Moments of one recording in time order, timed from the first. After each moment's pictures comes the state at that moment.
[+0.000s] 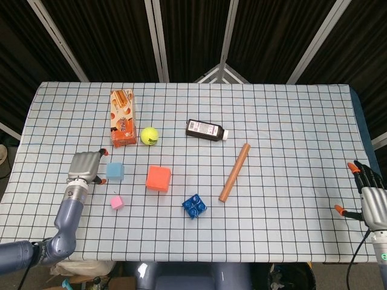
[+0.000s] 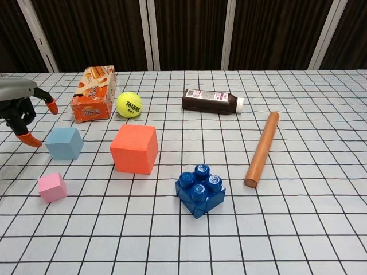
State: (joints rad) left arm -0.75 -1.39 -0.19 -1.69 0.49 1.13 0.77; right arm 0.14 -1.12 0.11 -1.43 -1.41 1.35 0.19
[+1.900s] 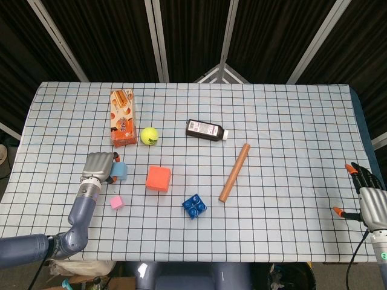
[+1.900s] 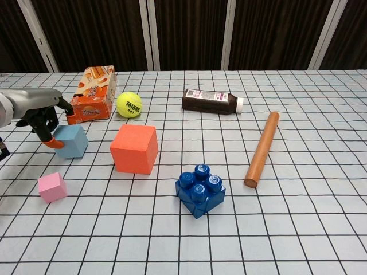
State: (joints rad) left arm -0.82 -1.46 -0.16 -1.62 0.46 1.09 0.75; right arm 0.15 -1.10 0.10 -1.45 -1.40 1.31 0.21
